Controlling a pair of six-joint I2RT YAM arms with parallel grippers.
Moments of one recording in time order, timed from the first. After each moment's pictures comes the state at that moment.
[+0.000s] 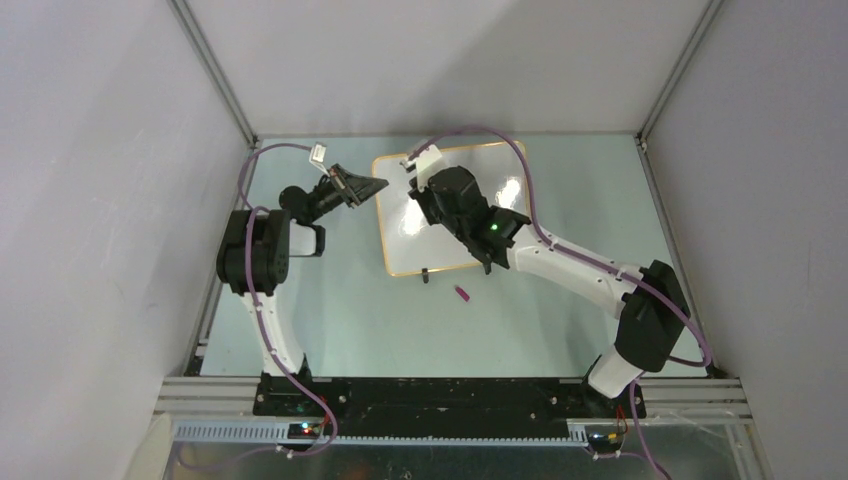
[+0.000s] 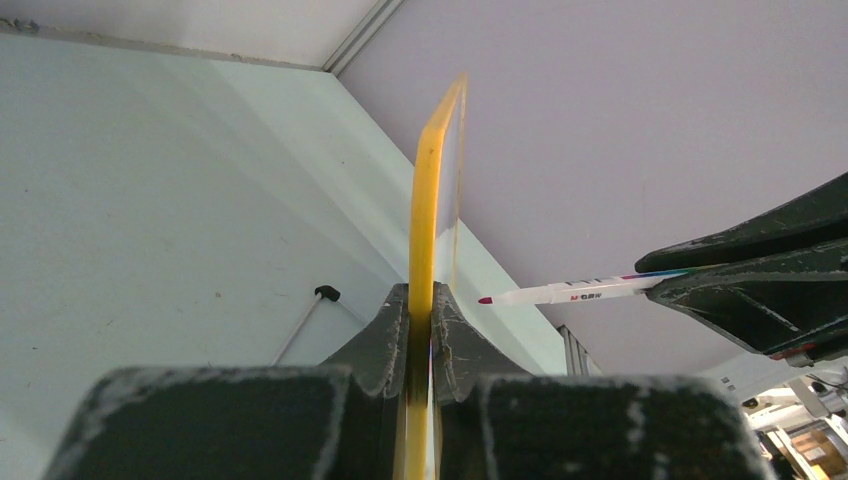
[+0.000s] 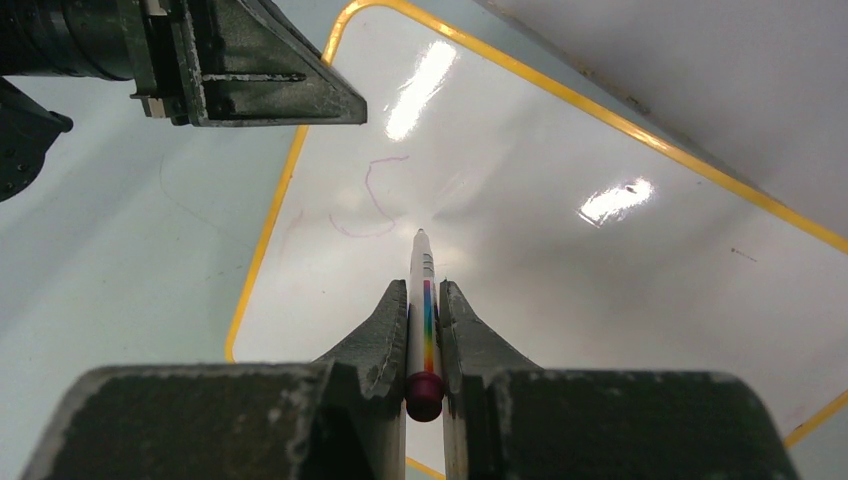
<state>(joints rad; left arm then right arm) -0.02 2.04 0.90 1.51 0.98 -1.12 0.89 1.62 1.39 -0.10 0.34 -0.08</state>
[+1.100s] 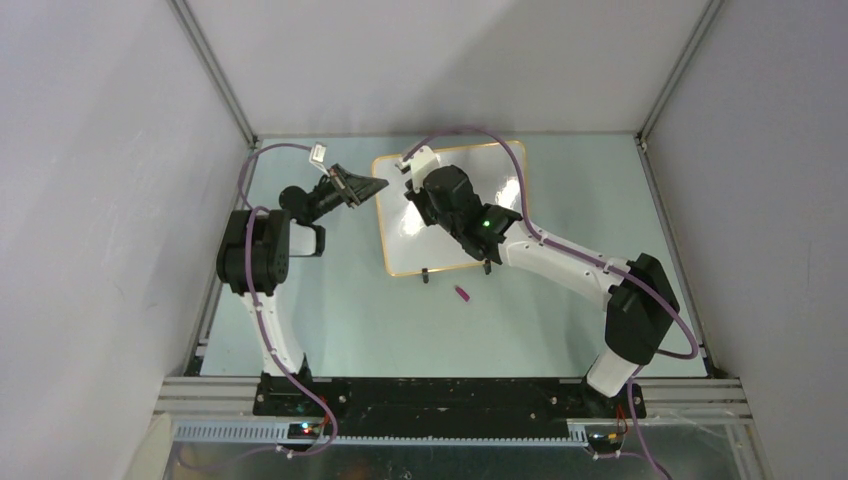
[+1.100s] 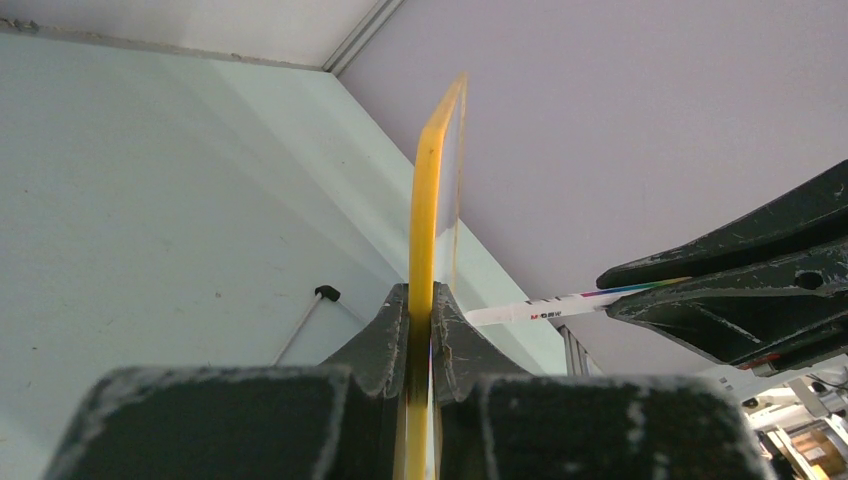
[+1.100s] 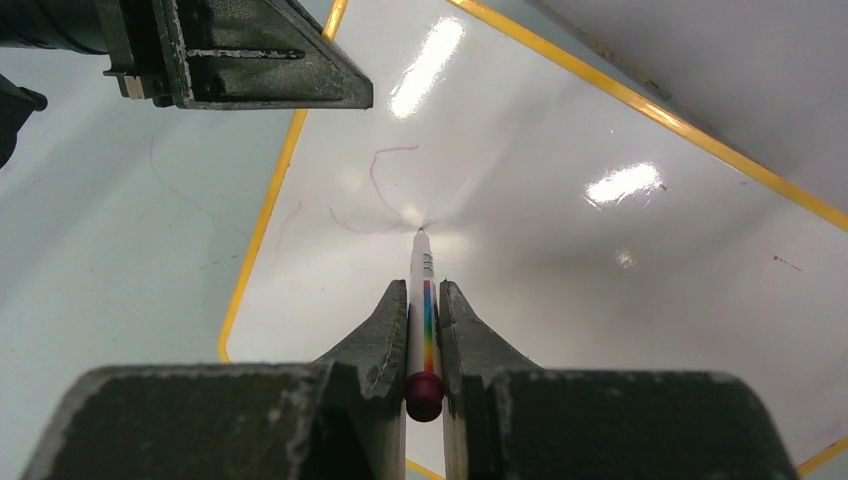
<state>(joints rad) -0.02 2.04 0.90 1.51 0.98 -1.12 0.88 1.68 1.41 -0.12 0.31 -0.08</state>
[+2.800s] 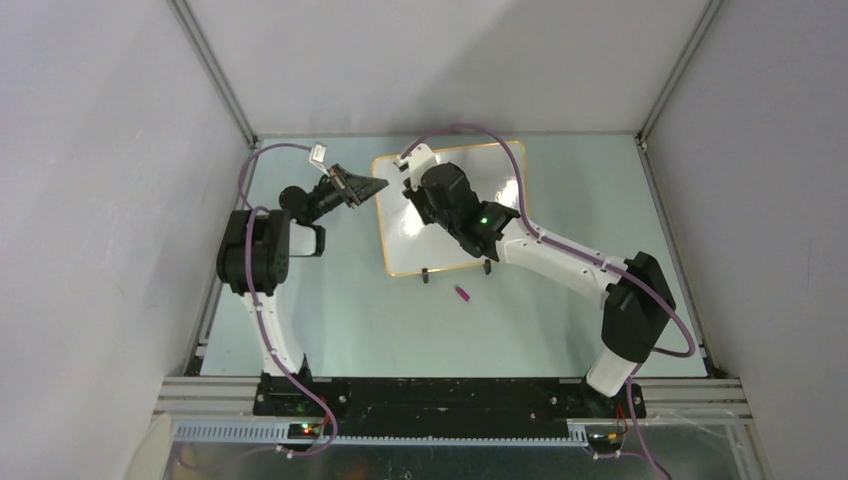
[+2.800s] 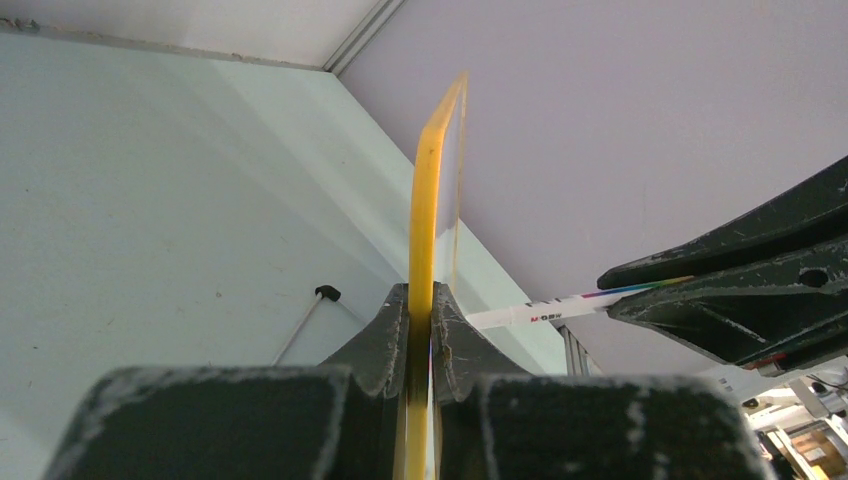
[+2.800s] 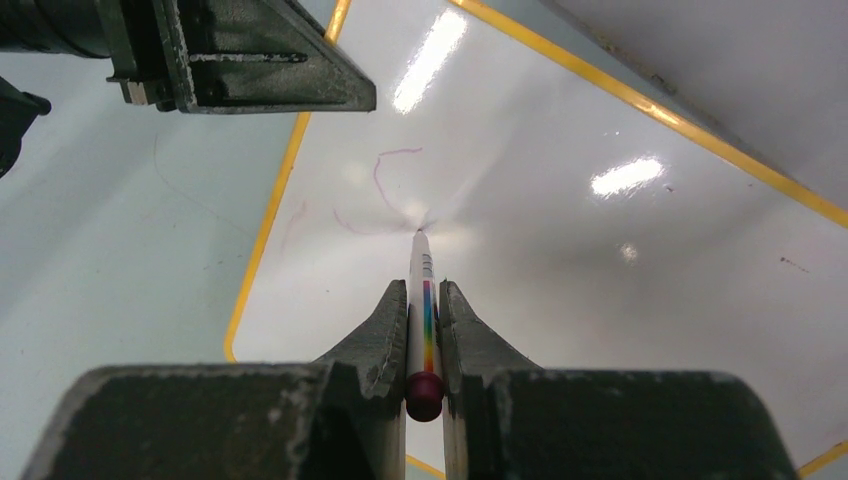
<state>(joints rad) -0.02 2.04 0.90 1.51 0.98 -1.12 0.88 1.70 1.45 -0.15 0.31 -0.06</state>
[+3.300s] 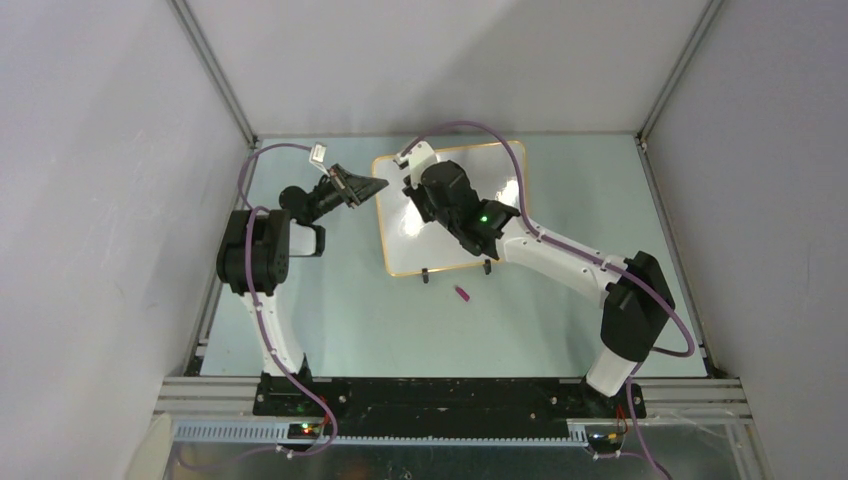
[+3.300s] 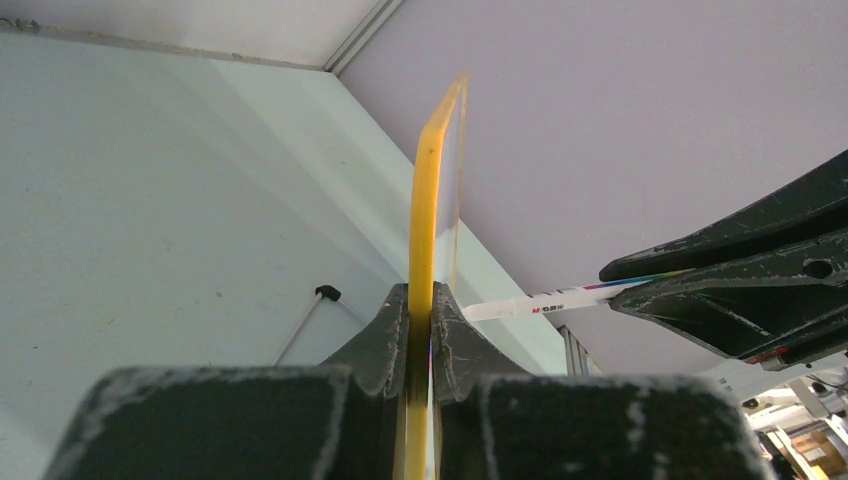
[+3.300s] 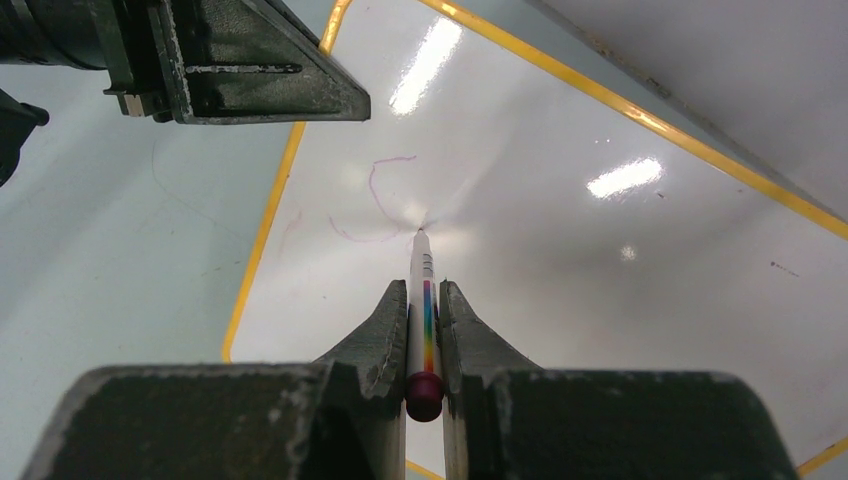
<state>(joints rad) -0.02 2.04 0.90 1.51 0.98 -1.12 0.87 1.70 1.47 -0.16 0.31 -0.06</state>
